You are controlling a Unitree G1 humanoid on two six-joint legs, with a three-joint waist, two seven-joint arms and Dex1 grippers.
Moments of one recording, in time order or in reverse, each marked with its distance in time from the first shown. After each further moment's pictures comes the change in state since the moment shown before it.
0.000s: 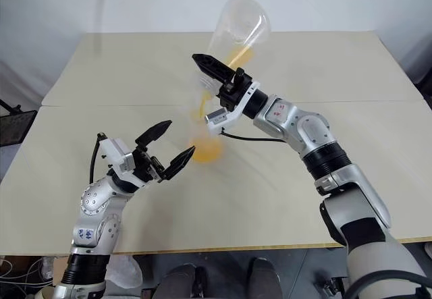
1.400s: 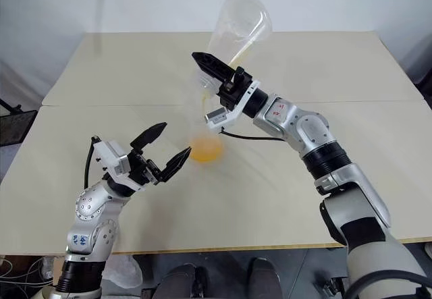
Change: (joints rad) left arm 0.049 0.013 0.011 -0.061 -0.015 0.036 0.043; right arm -0.004 -0.001 0.008 -0.004 -0.024 0.016 -0.030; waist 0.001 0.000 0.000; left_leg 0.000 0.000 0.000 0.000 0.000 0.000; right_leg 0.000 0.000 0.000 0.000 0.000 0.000
